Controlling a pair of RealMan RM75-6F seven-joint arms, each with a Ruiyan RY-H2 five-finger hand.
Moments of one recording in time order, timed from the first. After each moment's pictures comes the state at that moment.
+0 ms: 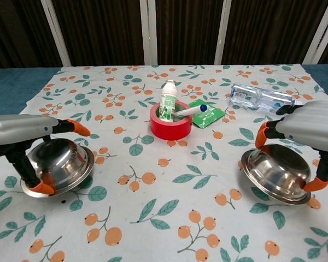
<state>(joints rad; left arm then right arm) -0.64 -1.38 -0.03 -1.90 0.87 1.06 0.65 0.61 -1.28 0.03 -1.92 -1.01 1.01 -0.96</state>
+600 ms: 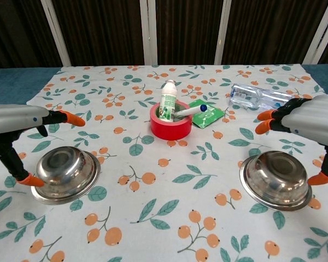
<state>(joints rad) -0.63 -1.29 0.00 -1.99 0.93 1.10 0.63 0.62 -1.28 0.00 -1.97 -0.99 1.14 -0.99</state>
